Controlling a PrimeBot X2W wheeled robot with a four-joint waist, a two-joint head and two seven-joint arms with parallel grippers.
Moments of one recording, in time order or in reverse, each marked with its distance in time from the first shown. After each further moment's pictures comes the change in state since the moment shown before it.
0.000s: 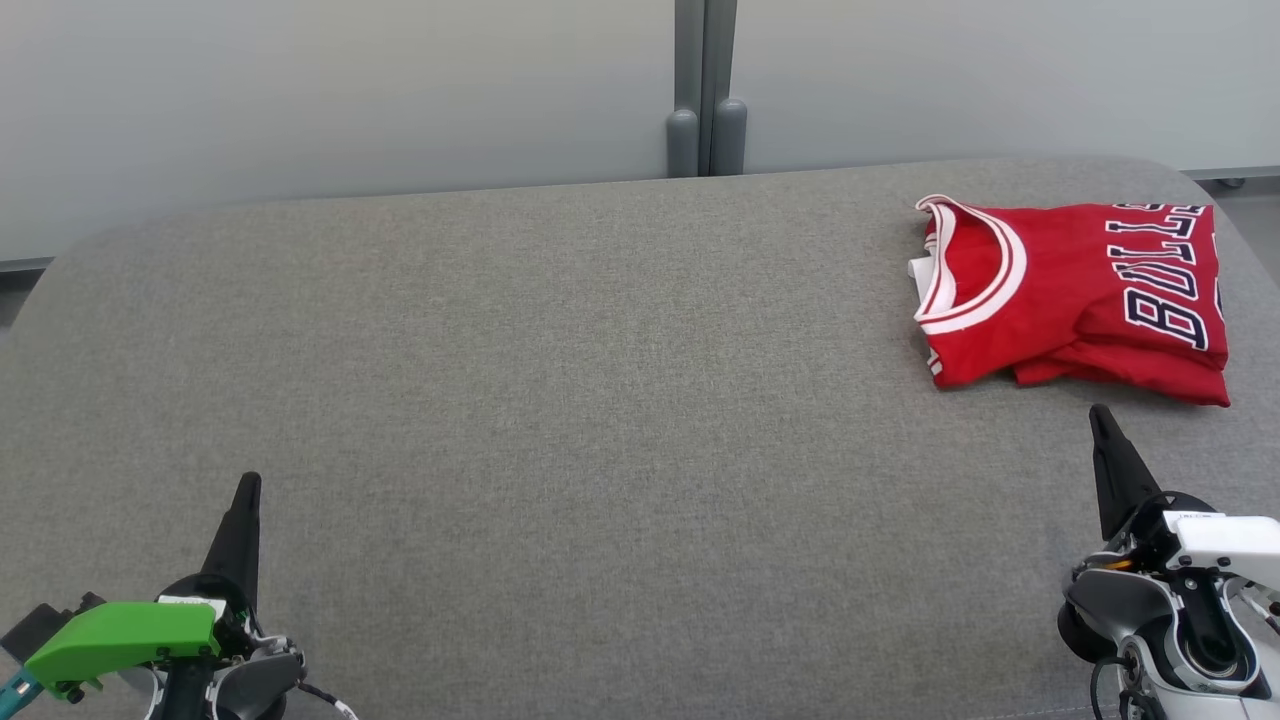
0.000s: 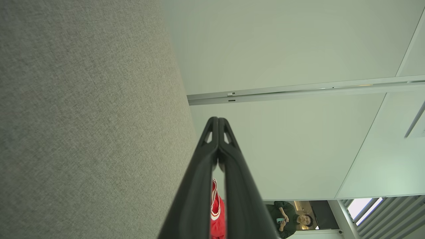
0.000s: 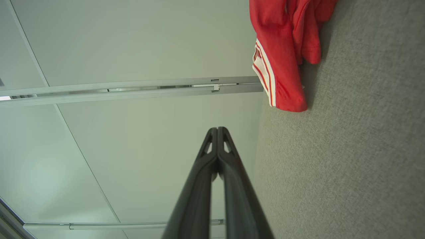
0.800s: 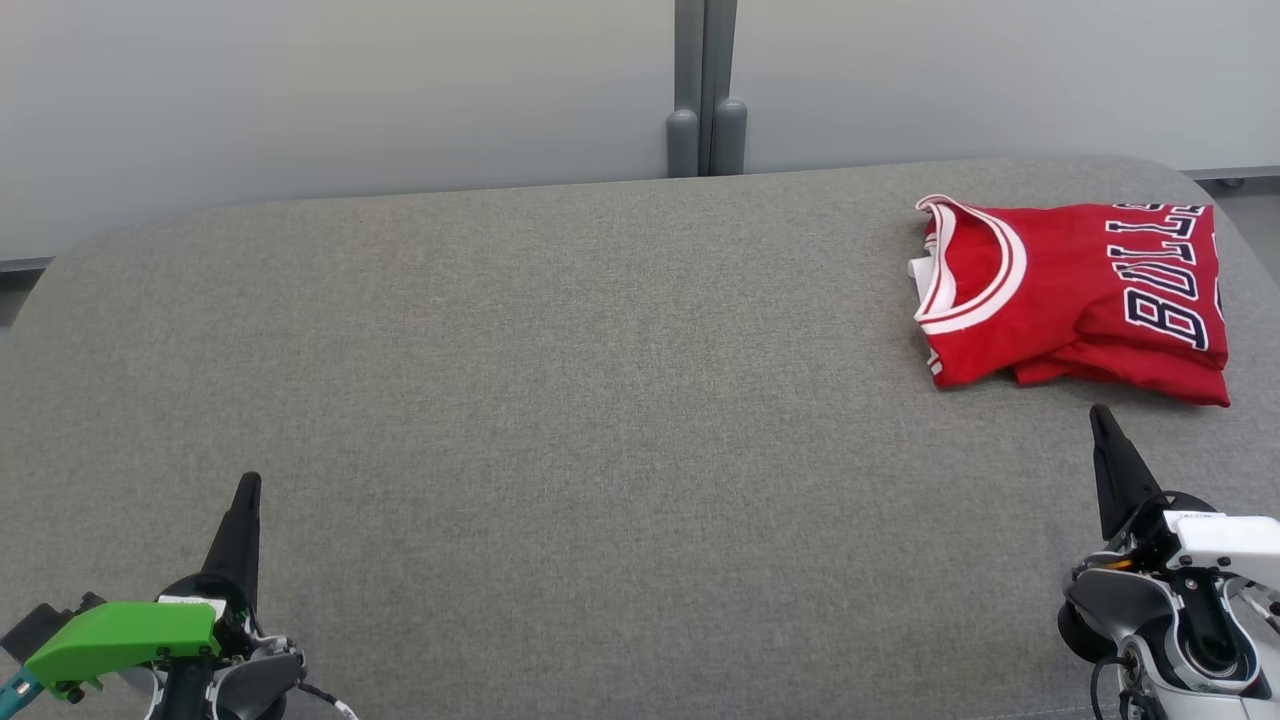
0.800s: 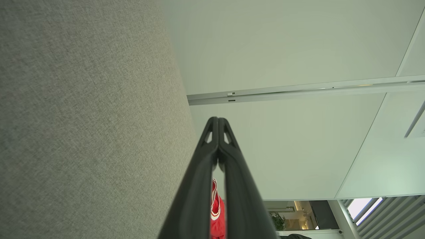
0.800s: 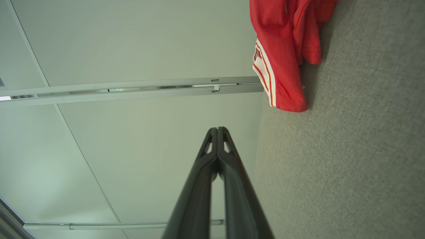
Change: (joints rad) left arm 0.000 0.000 0.000 0.000 0.000 0.000 0.000; right arm 0.000 0.000 -0.001 -0.001 0.000 0.000 0.000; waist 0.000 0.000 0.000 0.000
